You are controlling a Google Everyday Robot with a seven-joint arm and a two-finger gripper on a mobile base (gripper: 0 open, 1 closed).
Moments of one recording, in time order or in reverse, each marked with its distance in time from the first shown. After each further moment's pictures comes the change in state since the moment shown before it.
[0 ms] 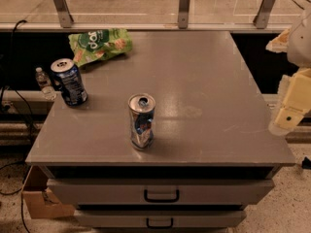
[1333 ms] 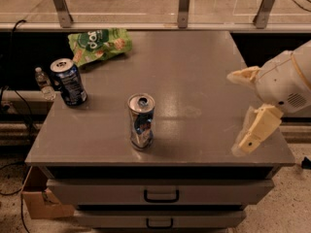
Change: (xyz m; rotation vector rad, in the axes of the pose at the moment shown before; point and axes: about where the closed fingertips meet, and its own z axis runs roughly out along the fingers) arm -0.036 0.026 0.076 -0.120 -0.396 -0.038
